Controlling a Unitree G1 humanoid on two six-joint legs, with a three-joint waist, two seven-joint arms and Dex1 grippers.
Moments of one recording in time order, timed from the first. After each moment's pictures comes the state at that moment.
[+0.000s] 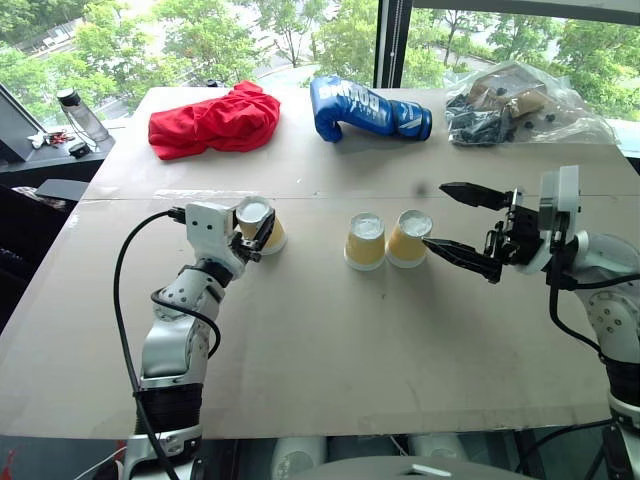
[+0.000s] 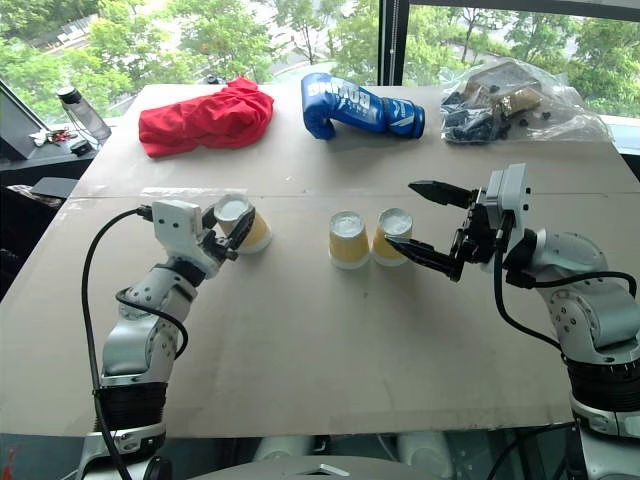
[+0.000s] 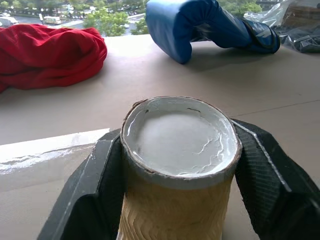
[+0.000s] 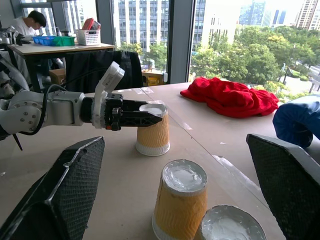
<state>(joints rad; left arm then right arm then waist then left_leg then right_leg) -0.19 0.36 0.20 -0.12 -0.30 0.24 -0.38 -0.33 -0.61 -0.12 -0.35 0.71 0.41 0.97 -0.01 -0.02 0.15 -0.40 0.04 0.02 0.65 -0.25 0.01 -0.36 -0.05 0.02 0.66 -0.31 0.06</state>
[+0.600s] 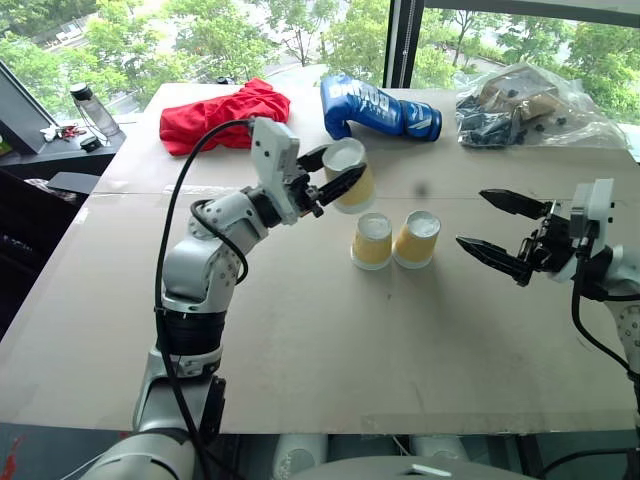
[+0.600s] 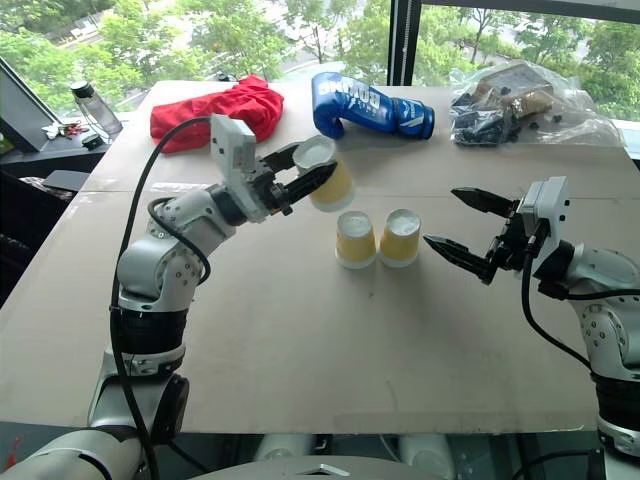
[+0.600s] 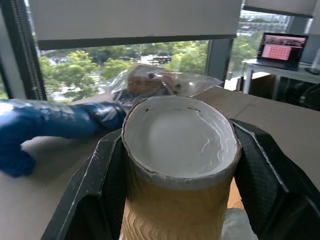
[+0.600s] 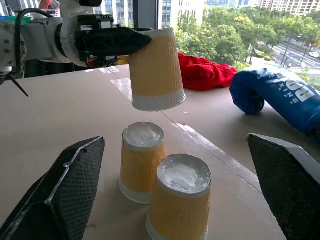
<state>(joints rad) -0.68 0.40 -0.02 -0.14 -0.54 0.52 -0.77 -0.18 -0.69 -0.26 -0.30 0.68 0.36 0.99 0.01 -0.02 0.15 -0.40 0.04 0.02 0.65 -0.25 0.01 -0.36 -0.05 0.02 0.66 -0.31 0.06</state>
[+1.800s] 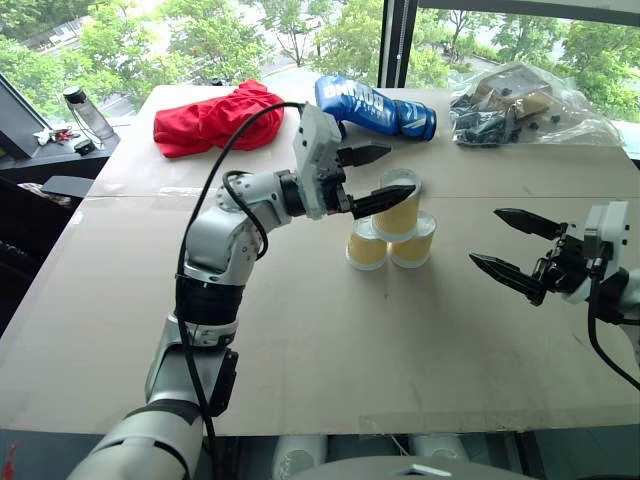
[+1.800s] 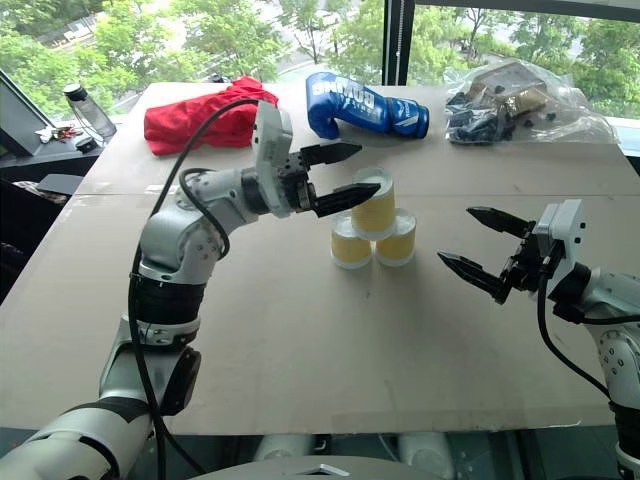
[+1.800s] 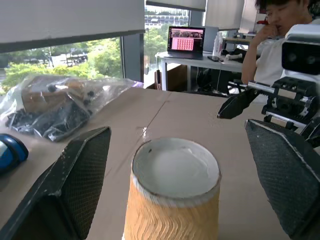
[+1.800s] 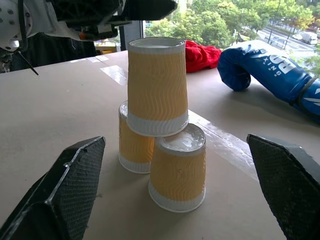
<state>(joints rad) -0.78 0.41 -0.01 -0.11 -0.57 0.55 -0.93 -0.06 -0.70 -0.30 -0.34 0.71 0.34 0.95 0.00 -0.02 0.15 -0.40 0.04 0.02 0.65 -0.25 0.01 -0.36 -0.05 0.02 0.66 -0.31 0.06</state>
